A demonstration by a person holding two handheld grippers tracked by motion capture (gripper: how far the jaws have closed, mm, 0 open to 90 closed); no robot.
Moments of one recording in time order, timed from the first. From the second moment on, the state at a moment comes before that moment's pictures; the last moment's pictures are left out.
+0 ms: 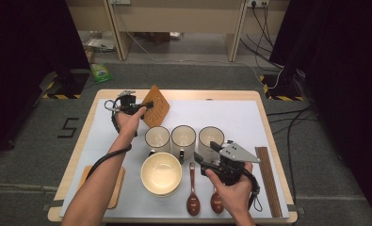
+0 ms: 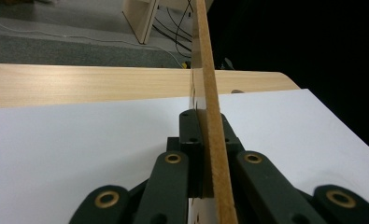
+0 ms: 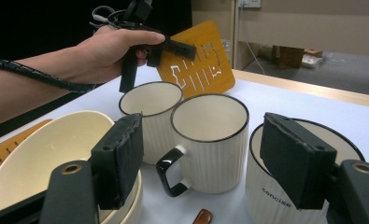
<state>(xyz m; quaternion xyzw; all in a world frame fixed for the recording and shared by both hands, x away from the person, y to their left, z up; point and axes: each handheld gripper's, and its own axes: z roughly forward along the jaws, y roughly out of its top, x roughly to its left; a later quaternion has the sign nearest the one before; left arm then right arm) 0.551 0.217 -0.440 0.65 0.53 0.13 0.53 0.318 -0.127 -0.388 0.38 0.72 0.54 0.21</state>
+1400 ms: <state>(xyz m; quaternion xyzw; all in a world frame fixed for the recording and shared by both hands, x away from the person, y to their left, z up) 0.560 0.250 -0.465 0.67 0.57 0.13 0.46 0.319 -0.128 -0.390 0.38 0.72 0.53 0.21</state>
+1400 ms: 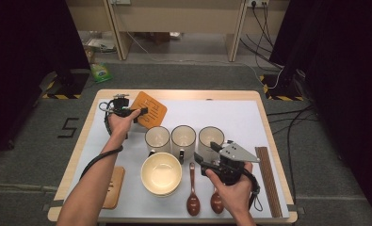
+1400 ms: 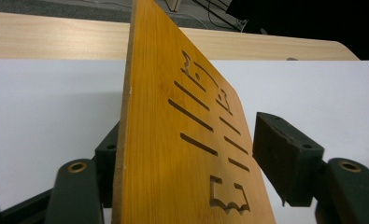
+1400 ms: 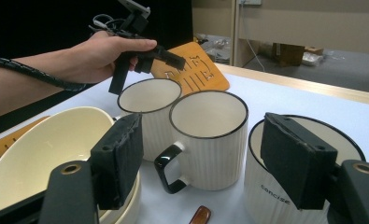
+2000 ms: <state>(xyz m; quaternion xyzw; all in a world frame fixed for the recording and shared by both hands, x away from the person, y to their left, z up) 0.556 0.257 -0.480 0.68 0.58 0.12 0.43 0.319 -0.127 -0.389 0.38 0.73 0.53 0.21</state>
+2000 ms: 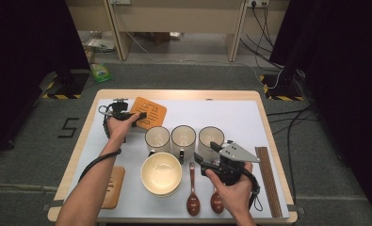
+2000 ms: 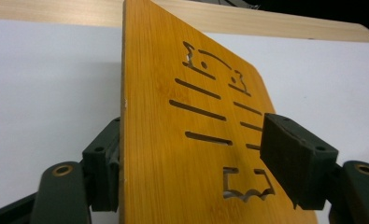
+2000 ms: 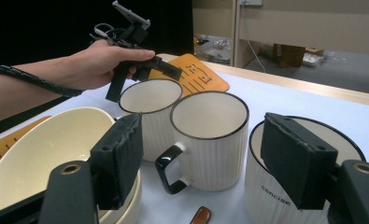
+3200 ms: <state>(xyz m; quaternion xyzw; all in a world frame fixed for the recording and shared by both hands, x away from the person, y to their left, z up) 0.548 0.266 -0.491 0.69 0.60 0.10 0.40 0.318 -0.128 -0.389 0.38 0.73 0.53 0.21</state>
